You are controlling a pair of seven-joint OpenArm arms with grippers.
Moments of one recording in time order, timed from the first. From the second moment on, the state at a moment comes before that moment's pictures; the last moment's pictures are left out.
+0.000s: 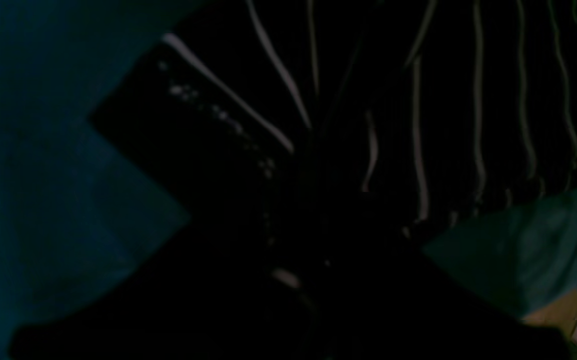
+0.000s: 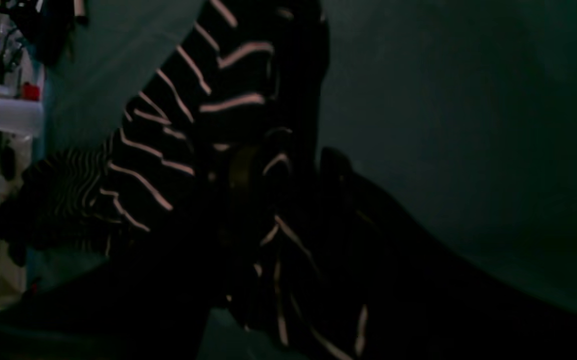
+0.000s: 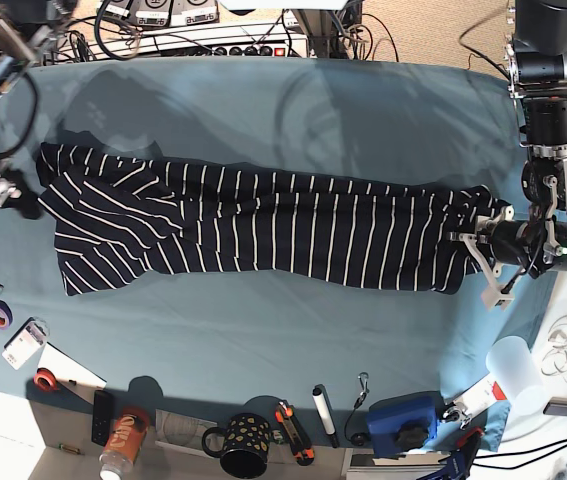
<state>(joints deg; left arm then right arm) -18.0 -21.3 -5.1 74.7 -39.3 -20.1 77.8 6.8 31.2 48.5 59.7 60.0 39.8 -75.8</state>
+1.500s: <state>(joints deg) -19.6 10.2 39.1 86.4 8.2 -6.1 67.1 6.9 30.4 48.5 59.8 57.3 39.6 -72.0</state>
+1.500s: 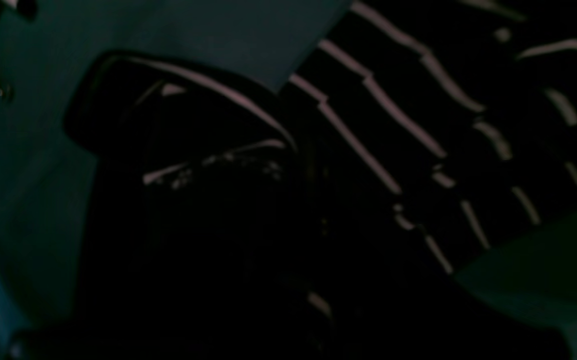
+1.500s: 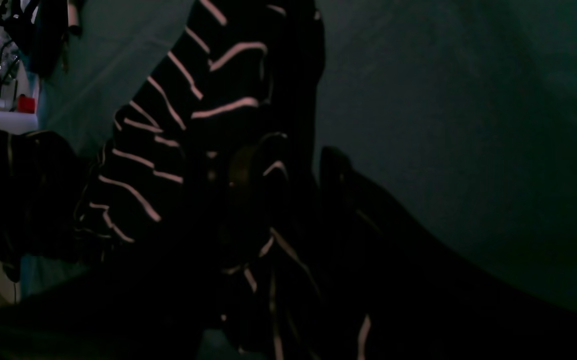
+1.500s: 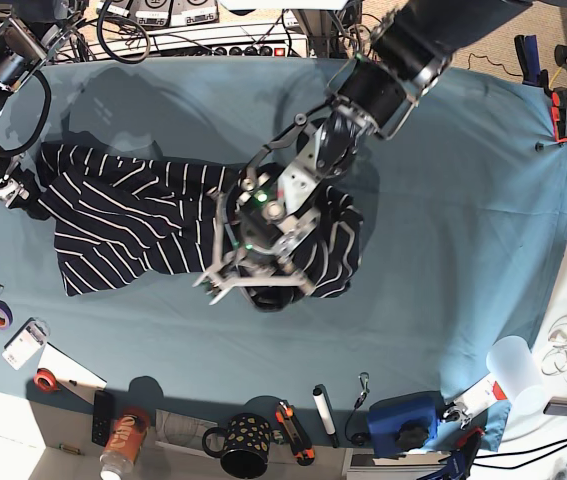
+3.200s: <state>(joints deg) -13.6 10.2 26.1 93.0 4.2 -9.4 71.6 6.9 30.4 48.5 59.8 57.3 39.6 -70.5</state>
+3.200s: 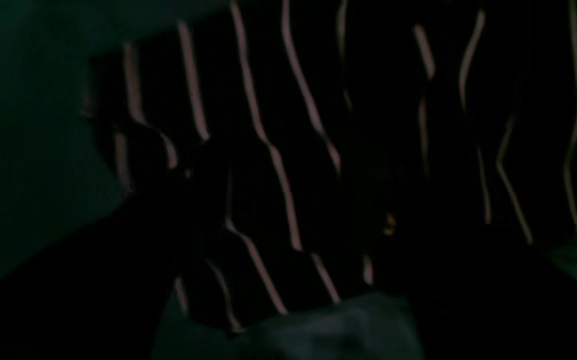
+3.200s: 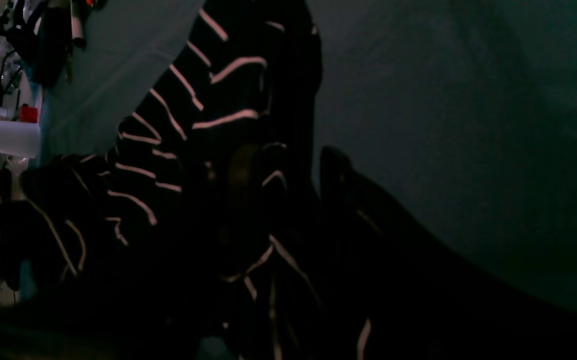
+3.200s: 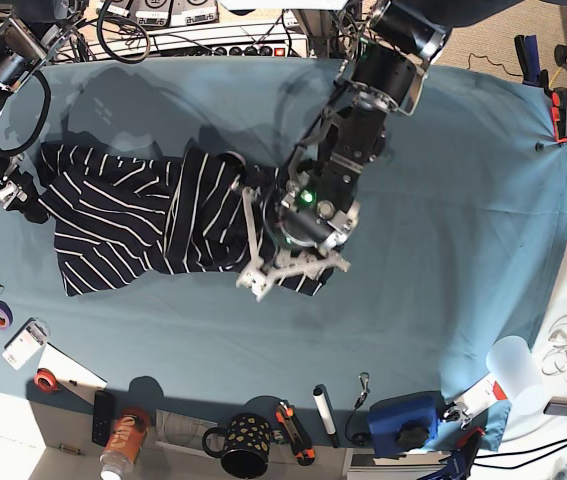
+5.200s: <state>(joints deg) -6.9 10.2 38.8 101.3 -6.7 -10.6 63.5 6.9 30.4 48.5 59.8 57.3 39.6 -68.8</state>
